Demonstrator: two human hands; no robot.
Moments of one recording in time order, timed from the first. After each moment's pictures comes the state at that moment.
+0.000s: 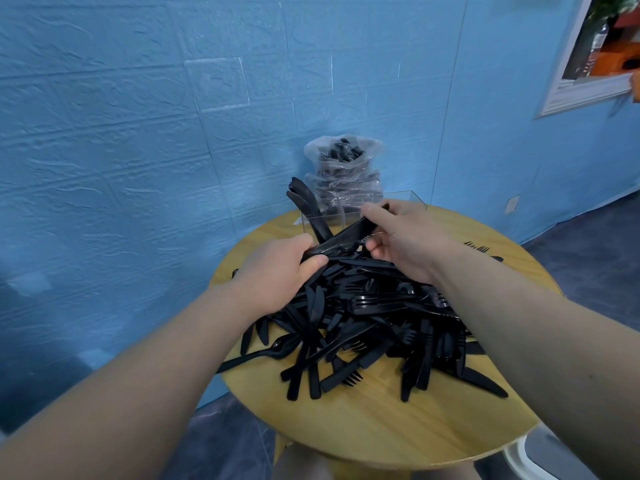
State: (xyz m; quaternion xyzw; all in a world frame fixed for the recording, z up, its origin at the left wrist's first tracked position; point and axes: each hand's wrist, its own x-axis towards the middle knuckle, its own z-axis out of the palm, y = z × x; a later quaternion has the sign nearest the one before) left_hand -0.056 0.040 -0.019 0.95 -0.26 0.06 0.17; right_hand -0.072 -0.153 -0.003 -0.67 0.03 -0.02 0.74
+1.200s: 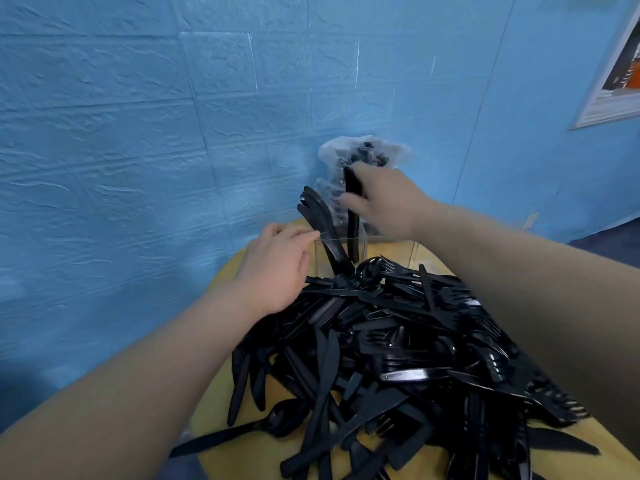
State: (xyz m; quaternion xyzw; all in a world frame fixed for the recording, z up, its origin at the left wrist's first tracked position) left_hand 0.046 0.046 -0.050 0.96 -0.24 0.13 0.11; right_hand 0.058 -0.142 0.021 -0.96 -0.15 -0.16 0.18
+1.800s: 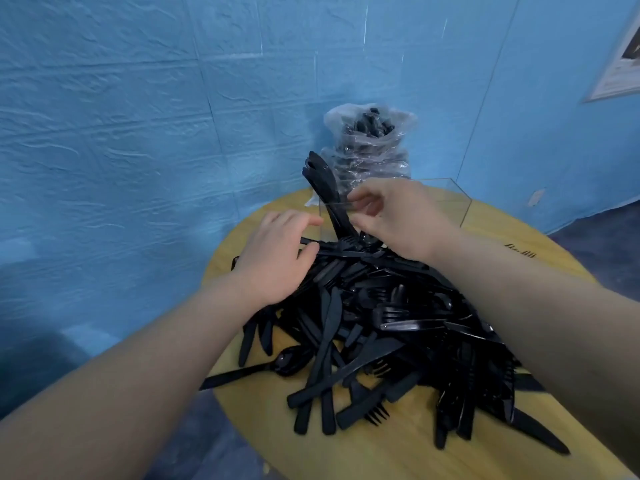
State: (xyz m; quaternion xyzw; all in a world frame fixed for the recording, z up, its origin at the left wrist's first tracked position) left_hand 0.000 0.053 -0.053 0.95 -0.21 0.12 0.18; right_hand -0.001 -0.139 -0.018 -0.94 -0.13 -0.14 0.29
